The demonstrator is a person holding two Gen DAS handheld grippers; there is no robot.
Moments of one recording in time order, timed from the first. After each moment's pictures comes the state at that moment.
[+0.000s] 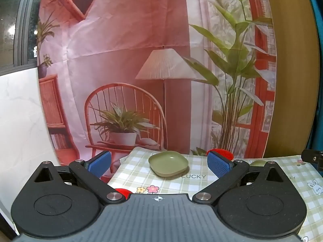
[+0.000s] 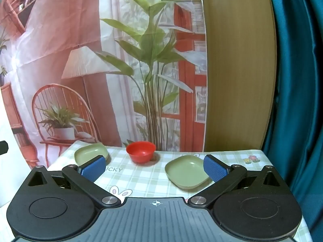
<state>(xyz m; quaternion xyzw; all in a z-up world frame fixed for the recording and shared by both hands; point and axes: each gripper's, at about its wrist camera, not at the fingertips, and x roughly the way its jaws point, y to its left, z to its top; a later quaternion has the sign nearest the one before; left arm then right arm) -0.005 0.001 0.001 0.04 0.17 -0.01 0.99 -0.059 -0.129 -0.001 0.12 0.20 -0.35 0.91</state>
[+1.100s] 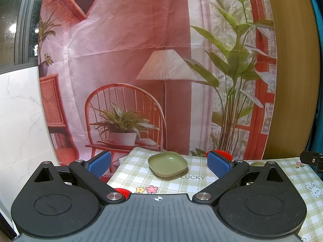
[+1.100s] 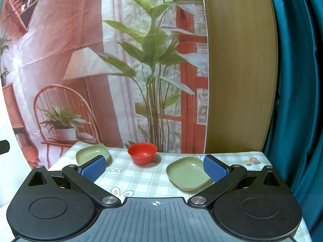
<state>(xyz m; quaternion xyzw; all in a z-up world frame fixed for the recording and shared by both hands) -0.006 0.002 0.003 0.03 0.16 -0.01 0.99 -0.059 -0.128 0.001 0.12 0.20 -0.35 0.91</state>
